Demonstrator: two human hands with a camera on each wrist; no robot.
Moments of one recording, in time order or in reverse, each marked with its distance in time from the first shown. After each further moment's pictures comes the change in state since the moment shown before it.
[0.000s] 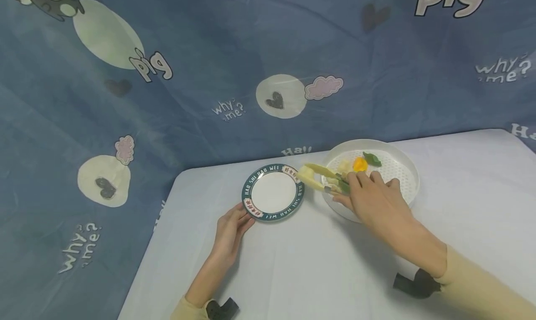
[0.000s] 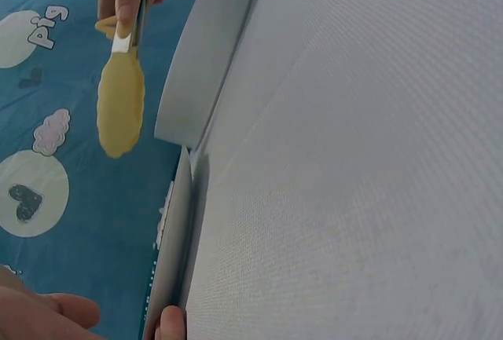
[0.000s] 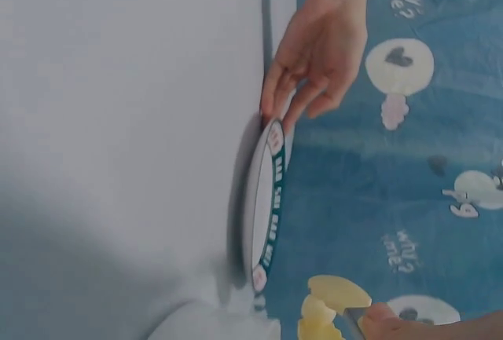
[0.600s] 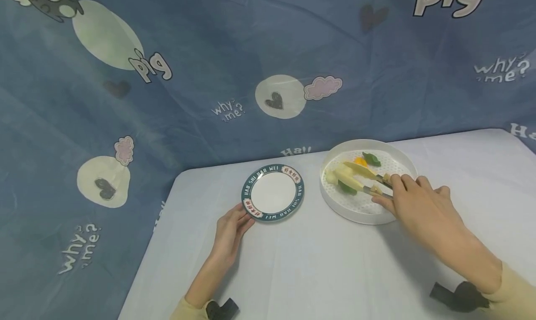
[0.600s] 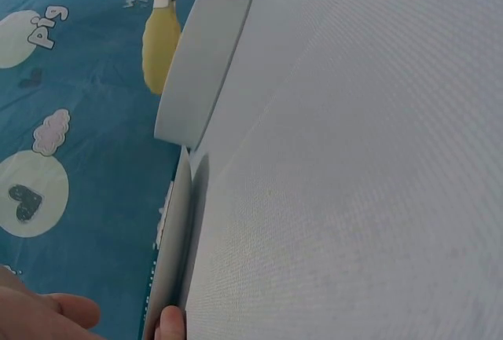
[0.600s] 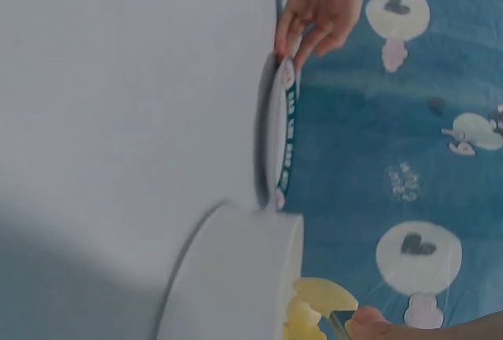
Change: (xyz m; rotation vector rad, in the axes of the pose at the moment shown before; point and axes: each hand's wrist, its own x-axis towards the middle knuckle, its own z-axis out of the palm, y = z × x) left_hand -0.001 0.001 0.000 0.004 0.004 -0.002; right_hand -0.034 0.057 -0.010 0.016 -0.103 0.127
